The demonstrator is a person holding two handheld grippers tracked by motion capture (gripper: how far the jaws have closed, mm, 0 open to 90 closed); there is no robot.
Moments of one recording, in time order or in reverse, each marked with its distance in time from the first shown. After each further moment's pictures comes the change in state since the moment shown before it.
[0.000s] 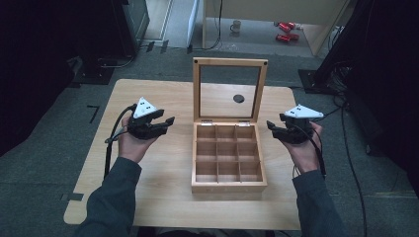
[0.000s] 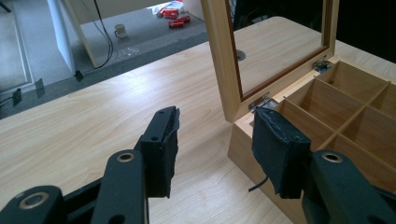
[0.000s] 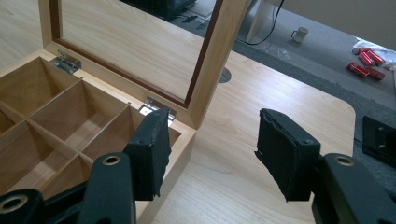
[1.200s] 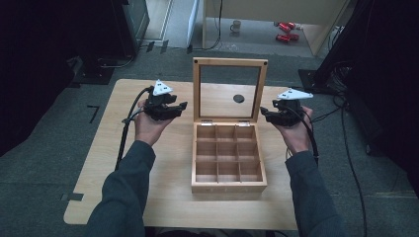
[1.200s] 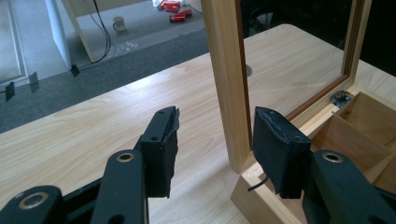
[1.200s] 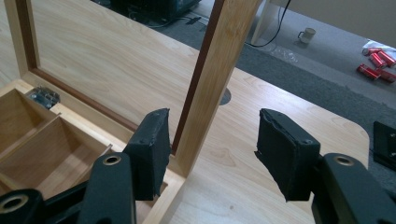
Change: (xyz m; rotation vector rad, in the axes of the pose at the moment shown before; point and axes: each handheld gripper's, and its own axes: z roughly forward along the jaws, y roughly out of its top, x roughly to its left) left arm 0.003 0.042 0.052 0.043 0.002 -0.041; right arm -0.014 0.034 0.041 0.007 0.025 0.009
